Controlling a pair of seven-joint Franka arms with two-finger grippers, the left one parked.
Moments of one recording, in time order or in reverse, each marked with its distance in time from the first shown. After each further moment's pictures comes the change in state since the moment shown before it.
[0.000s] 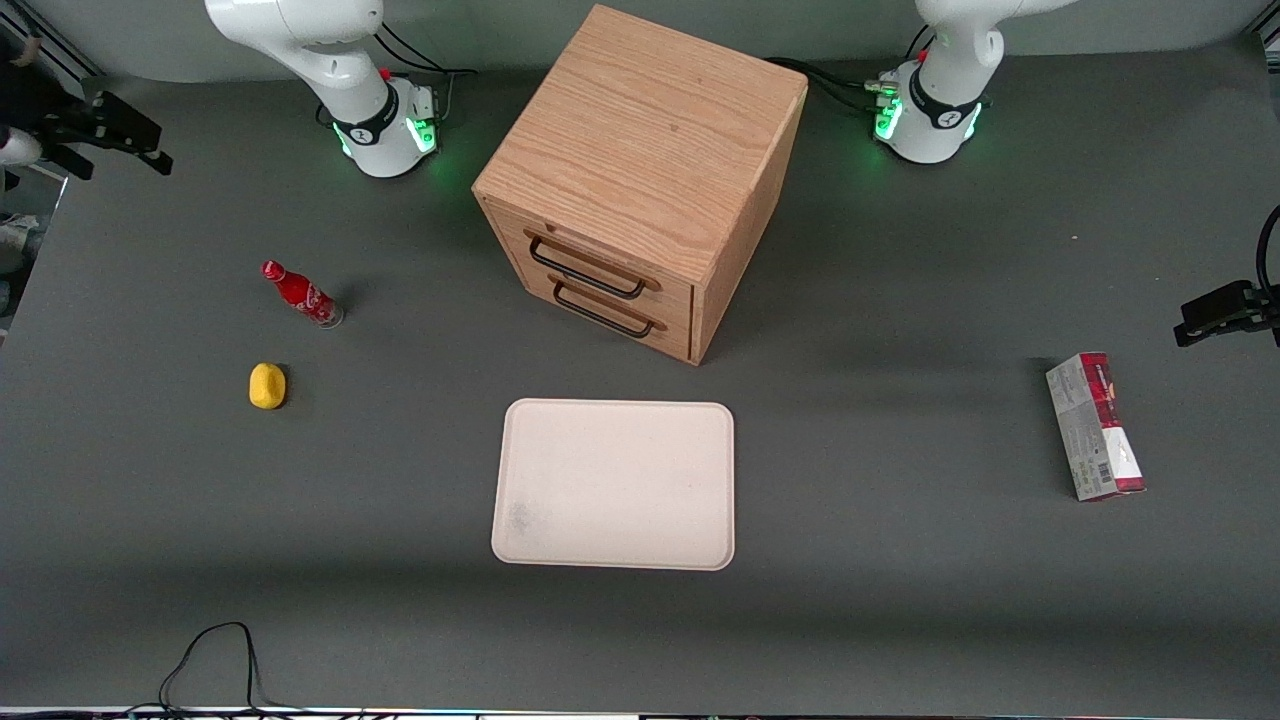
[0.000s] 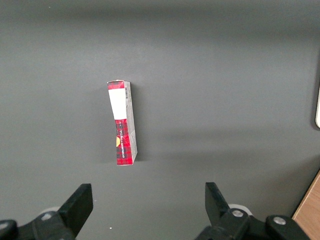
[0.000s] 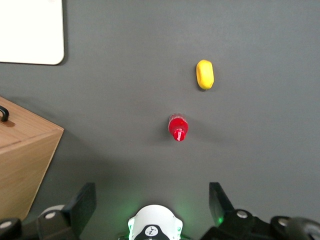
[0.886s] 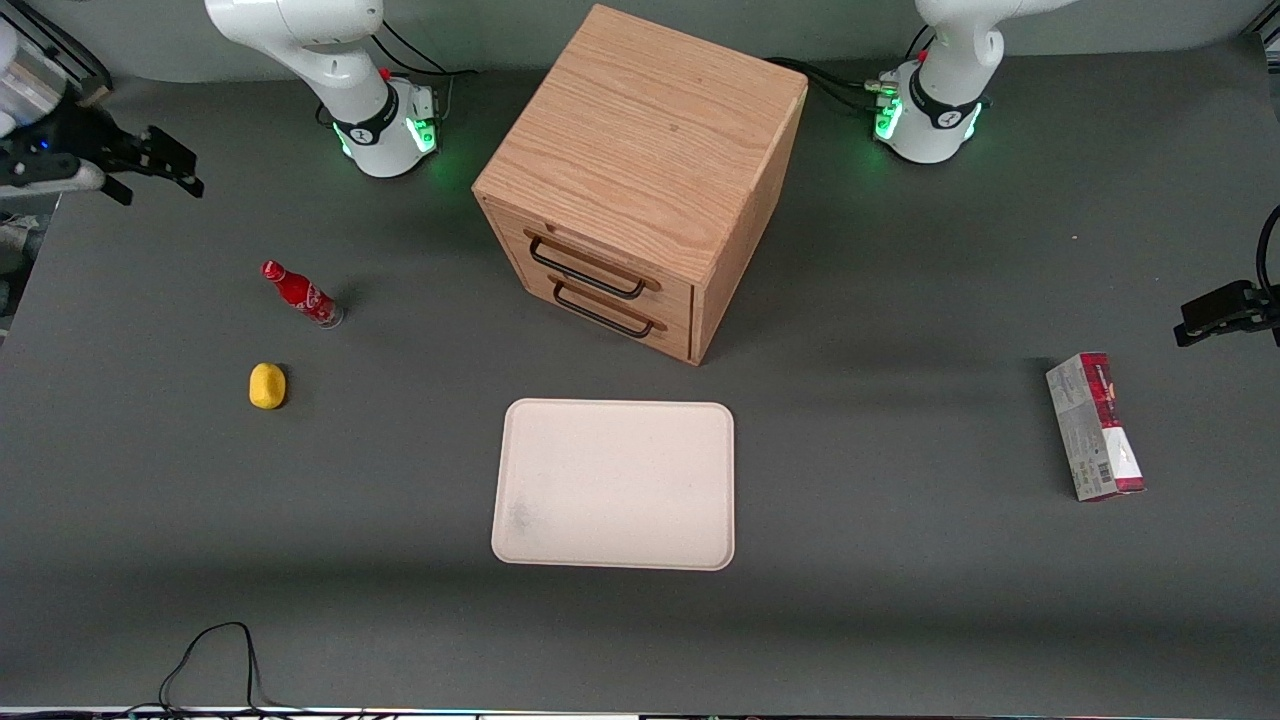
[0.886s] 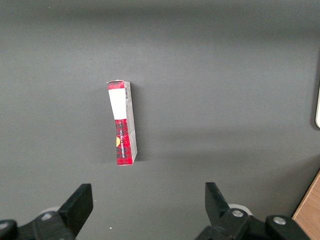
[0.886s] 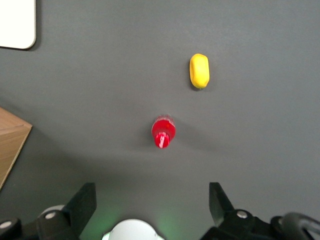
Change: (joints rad) arm 0.001 -0.053 -0.063 -0.279 -0.051 0.248 -0.088
